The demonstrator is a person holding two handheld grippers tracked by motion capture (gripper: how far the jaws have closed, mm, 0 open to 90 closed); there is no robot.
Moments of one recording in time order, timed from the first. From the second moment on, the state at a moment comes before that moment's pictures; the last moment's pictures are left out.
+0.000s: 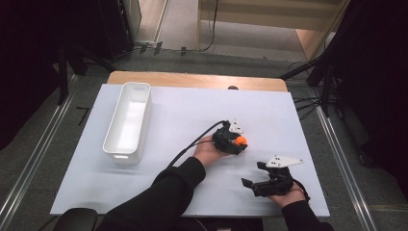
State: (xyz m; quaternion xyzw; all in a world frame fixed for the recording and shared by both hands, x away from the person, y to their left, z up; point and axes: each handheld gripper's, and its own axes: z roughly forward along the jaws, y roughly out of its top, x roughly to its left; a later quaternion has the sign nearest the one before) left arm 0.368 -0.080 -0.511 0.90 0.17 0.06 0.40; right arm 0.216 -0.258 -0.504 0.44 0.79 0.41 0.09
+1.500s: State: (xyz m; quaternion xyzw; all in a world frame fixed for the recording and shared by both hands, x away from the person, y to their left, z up) left arm 0.349 -0.032 -0.452 0.90 0.16 0.02 0.41; right arm 0.216 -0.257 -0.504 0.44 0.79 0.41 0.08
